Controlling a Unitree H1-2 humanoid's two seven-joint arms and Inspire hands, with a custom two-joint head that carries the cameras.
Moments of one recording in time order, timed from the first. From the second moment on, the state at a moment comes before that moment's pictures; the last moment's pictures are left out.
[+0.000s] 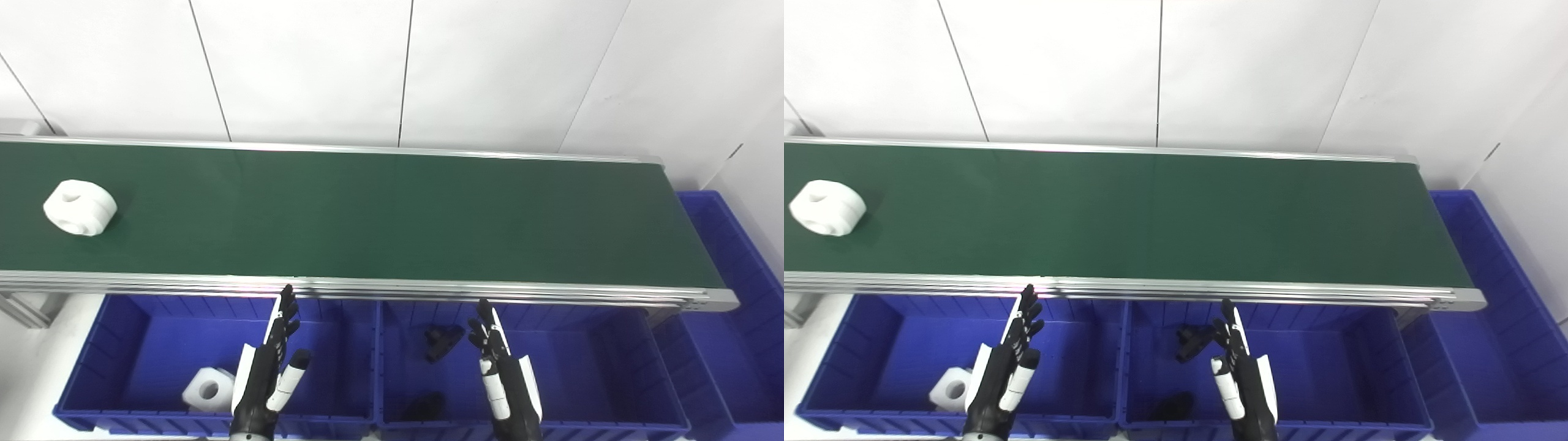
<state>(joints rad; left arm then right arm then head) 0.33 -0.06 -0.10 0.12 0.20 -0.42 0.11 0.15 0.02 0.19 0.27 -0.12 -0.39 0.02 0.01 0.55</state>
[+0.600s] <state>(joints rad) 0.33 -0.06 -0.10 0.12 0.20 -0.42 0.11 0.15 0.01 0.19 0.28 -0.12 -0.39 0.02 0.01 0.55</state>
